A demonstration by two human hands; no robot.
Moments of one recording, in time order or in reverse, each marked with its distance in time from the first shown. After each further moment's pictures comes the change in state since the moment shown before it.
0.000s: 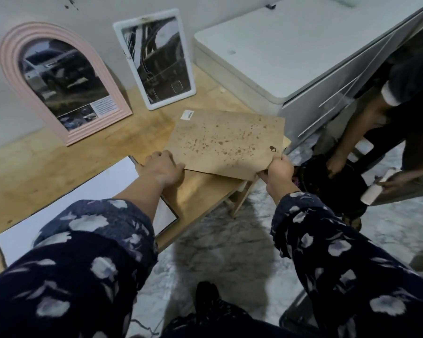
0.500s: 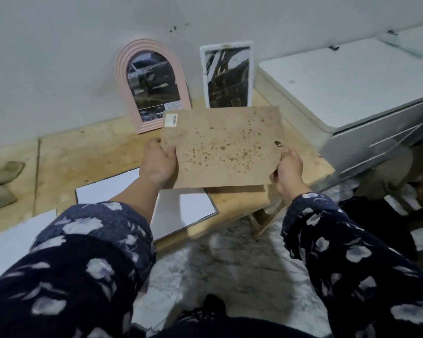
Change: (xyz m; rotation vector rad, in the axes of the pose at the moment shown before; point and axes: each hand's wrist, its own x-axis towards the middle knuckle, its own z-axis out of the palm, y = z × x) left_hand -0.057 -0.091 -0.044 -0.684 0.447 -0.195; right_hand -0.057 -0.017 0.061 -0.044 -0.278 -0.080
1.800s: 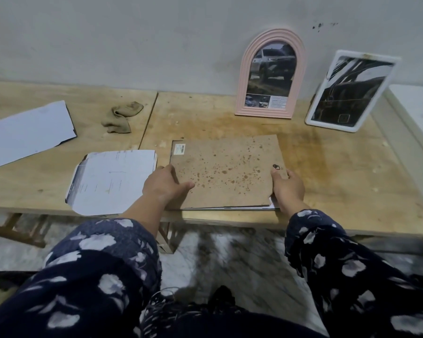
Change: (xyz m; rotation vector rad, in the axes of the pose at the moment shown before) left_hand -0.104 -0.161 -0.104 0.335 0.012 -0.371; right_hand -0.083 0.100 0.106 -0.815 -0.372 -0.238
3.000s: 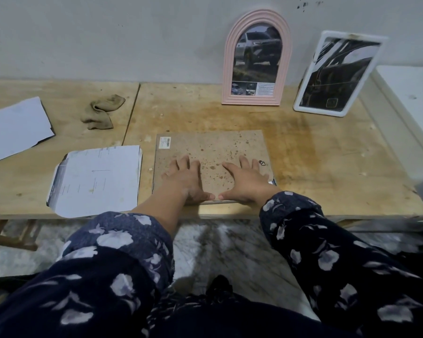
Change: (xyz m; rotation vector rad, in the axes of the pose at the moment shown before) left_hand -0.014 0.065 0.024 0.353 -0.258 0.201; right_hand -0.037 -0.031 0.021 -0.963 -0.552 -0.463
